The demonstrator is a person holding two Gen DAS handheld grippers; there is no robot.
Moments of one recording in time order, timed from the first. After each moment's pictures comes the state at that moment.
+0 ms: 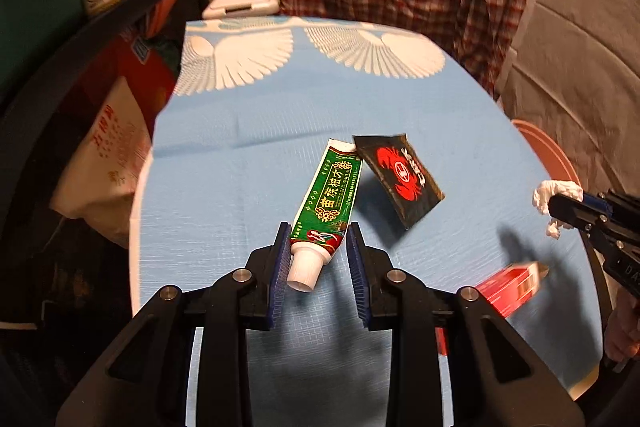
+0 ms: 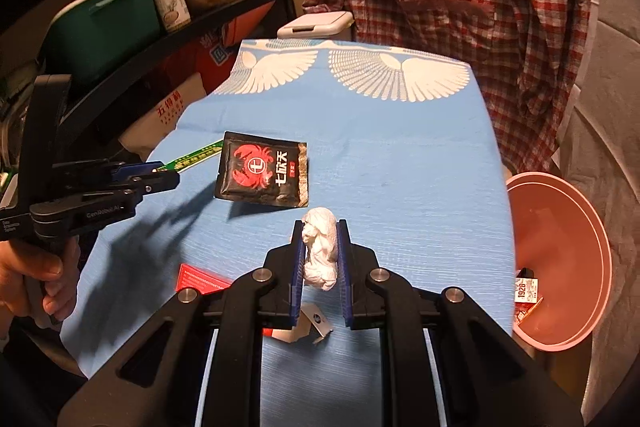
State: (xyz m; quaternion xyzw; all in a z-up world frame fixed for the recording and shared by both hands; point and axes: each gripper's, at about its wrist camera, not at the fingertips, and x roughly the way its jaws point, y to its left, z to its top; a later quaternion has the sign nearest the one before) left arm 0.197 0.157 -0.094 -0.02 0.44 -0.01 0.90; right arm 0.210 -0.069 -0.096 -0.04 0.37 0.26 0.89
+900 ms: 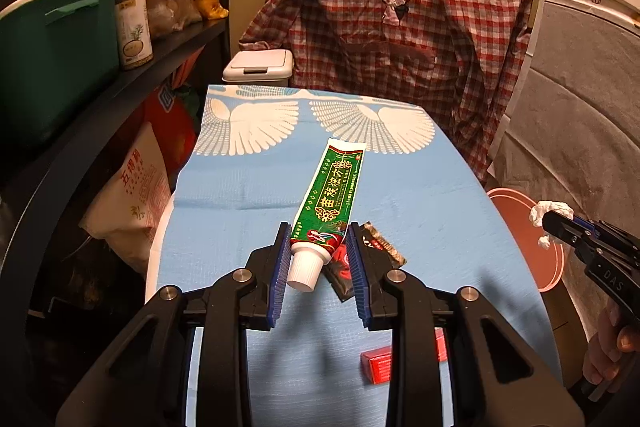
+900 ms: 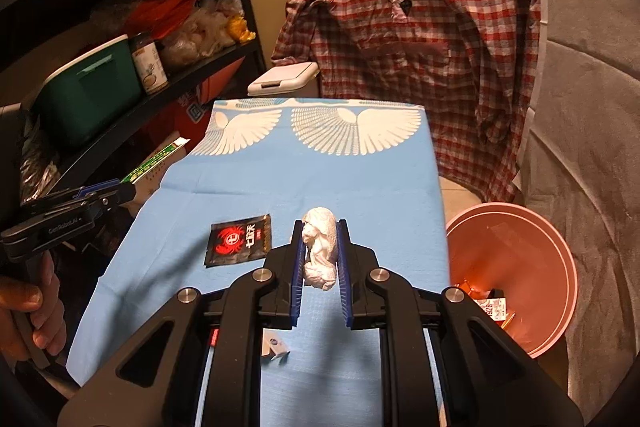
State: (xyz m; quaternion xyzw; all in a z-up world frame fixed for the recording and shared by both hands) left arm 0.176 0.132 -0.034 -0.05 0.35 0.02 0.94; right arm 0.210 -0.114 -0.053 -0.01 0.31 0.21 0.93
